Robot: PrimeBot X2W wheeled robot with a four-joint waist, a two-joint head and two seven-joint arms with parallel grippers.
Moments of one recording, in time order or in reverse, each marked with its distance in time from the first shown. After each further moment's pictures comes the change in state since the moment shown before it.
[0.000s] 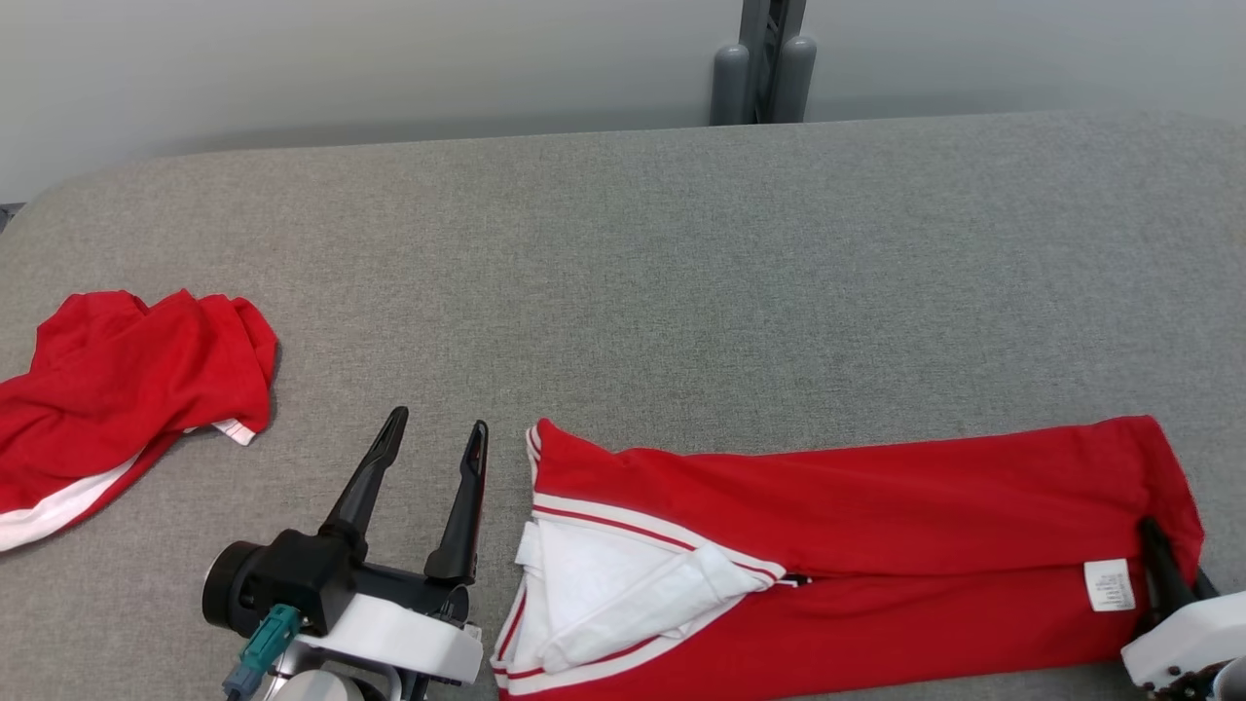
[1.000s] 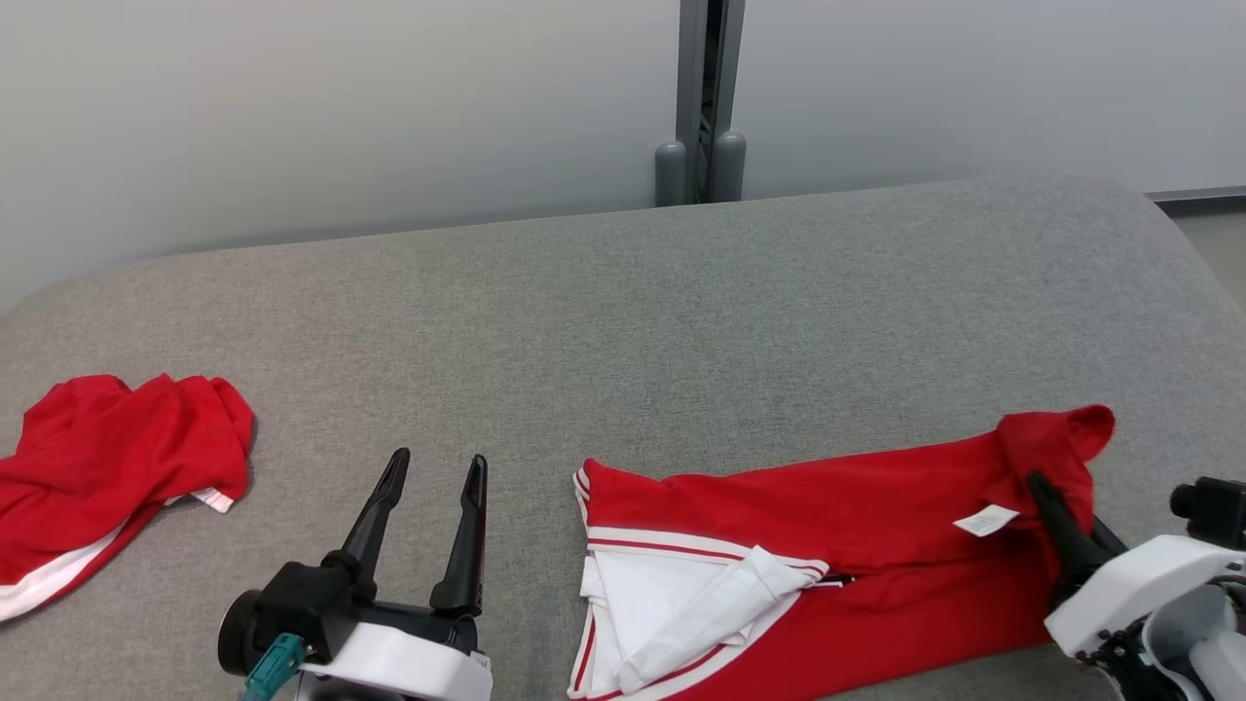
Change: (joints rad) left arm 0.048 -0.001 -0.036 0.015 -0.090 0.061 0.000; right arm -0.021 -0.081 0.163 -0.207 0.057 -0.001 0.143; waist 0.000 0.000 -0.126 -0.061
